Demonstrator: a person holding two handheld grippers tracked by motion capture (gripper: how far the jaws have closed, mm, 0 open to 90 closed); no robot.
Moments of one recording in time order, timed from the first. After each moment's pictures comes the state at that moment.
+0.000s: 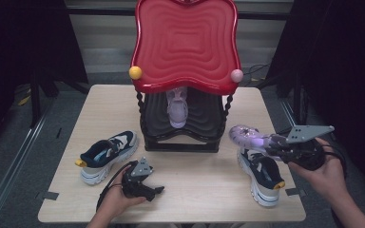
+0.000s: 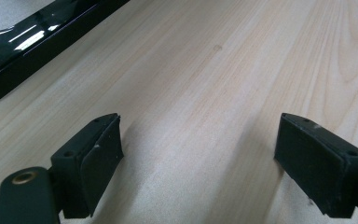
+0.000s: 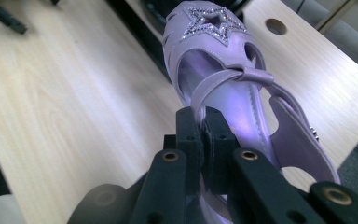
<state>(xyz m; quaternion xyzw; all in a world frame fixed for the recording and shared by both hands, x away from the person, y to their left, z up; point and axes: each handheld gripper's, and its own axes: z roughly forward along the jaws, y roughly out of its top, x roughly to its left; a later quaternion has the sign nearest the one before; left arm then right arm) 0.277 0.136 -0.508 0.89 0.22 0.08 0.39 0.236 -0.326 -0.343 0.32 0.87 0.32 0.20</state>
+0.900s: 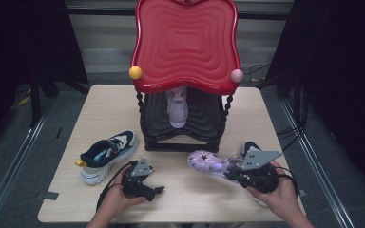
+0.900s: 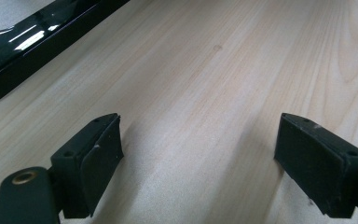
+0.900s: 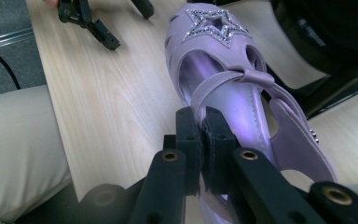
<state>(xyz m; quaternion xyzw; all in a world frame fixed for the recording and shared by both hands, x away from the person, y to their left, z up) 0.277 0.136 -0.508 0.89 0.22 0.08 0.39 0.216 -0.231 -0.400 0.25 0.88 0.37 0.13</state>
